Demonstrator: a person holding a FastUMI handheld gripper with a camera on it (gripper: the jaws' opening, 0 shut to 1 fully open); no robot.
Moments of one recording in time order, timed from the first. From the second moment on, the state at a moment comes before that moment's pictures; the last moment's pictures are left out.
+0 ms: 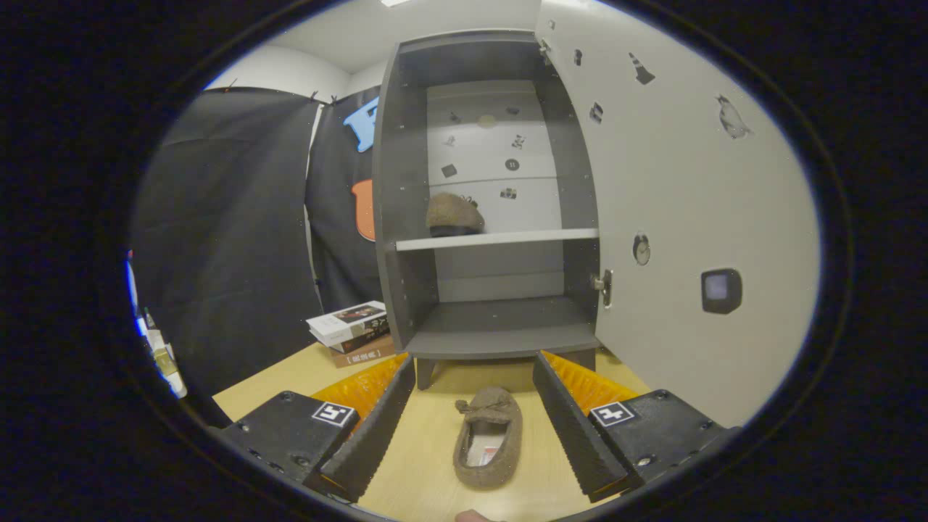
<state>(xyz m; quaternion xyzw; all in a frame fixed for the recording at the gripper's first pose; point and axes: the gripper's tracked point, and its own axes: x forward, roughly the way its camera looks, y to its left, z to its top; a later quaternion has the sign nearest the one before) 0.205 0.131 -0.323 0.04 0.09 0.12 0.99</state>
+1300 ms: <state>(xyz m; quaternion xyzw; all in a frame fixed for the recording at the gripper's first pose) 0.260 0.163 -0.477 0.01 0.25 0.11 0.96</state>
